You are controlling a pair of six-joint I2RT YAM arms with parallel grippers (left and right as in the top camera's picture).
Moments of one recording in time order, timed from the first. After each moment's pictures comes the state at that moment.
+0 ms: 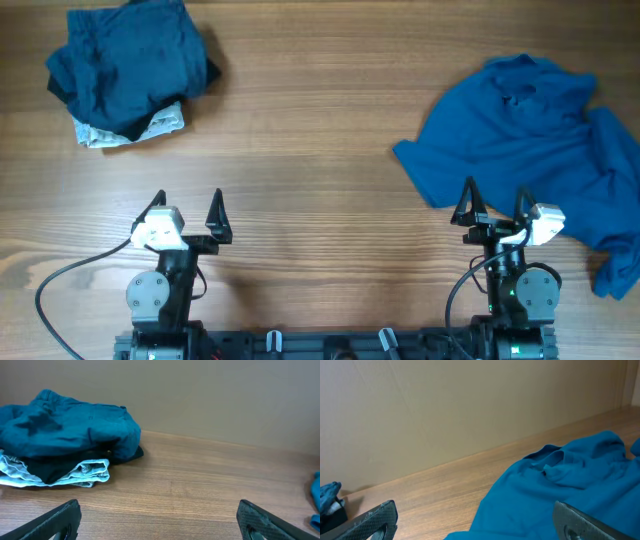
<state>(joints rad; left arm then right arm) 0.01 0.01 0.01 -0.07 0.06 -0.18 -0.01 0.01 0.01 0.01 0.03 0.32</state>
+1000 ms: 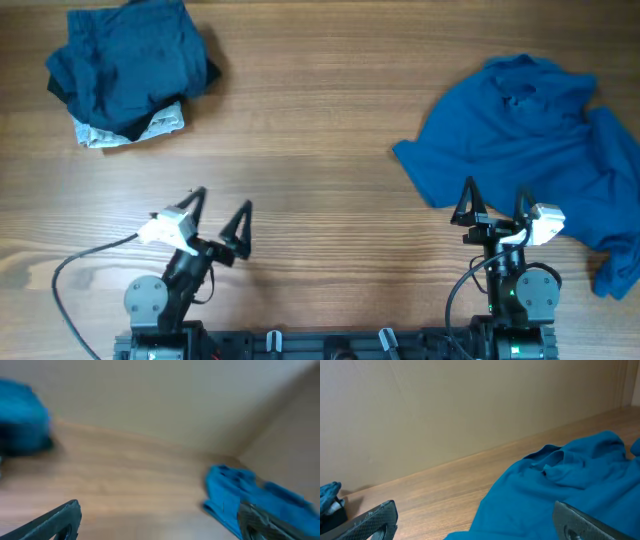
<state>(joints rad) 0.01 0.01 0.01 0.01 0.45 -0.44 -0.01 0.01 0.01 0.01 0.03 0.32</state>
